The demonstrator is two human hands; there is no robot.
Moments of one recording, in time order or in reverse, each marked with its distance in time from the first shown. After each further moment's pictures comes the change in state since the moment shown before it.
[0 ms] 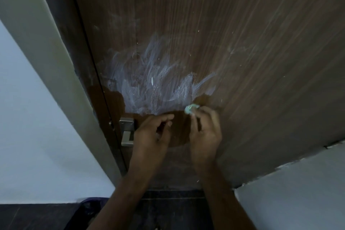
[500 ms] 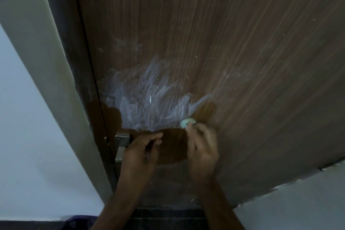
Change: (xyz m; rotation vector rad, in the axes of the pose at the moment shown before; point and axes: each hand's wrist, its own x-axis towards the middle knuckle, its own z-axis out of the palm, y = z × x) left_hand -0.001 -0.007 -0.007 -0.054 0.011 -0.102; right_hand 0.007 0.011 -0.003 -0.043 -0.008 -0.198
